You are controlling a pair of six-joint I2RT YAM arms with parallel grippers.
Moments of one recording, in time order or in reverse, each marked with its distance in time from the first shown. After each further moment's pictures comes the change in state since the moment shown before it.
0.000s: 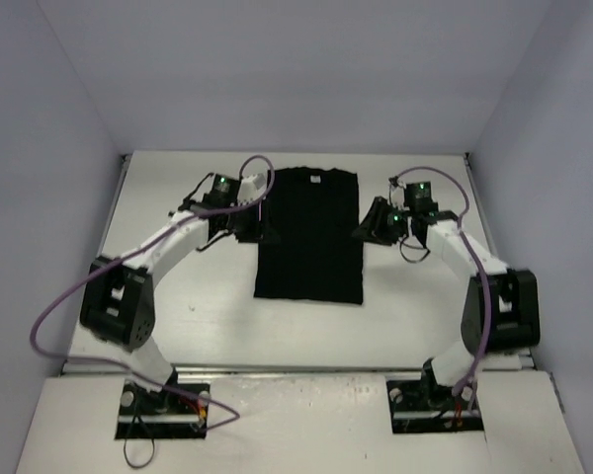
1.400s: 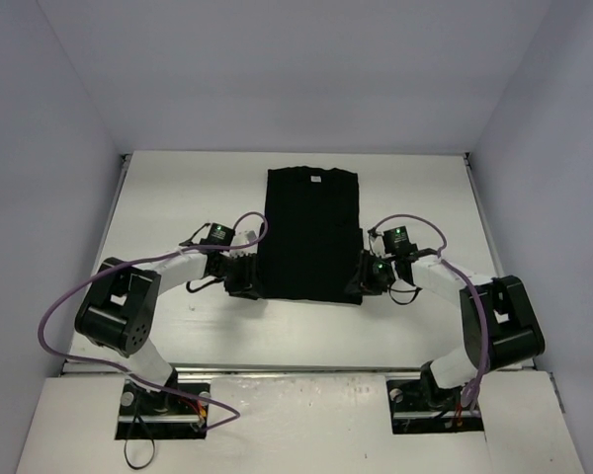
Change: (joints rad) left arm 0.014 -0.019 -0.414 0.100 0.069 -0.028; right arm 0.147 -0.050 -0.336 0.057 0.043 -0.021
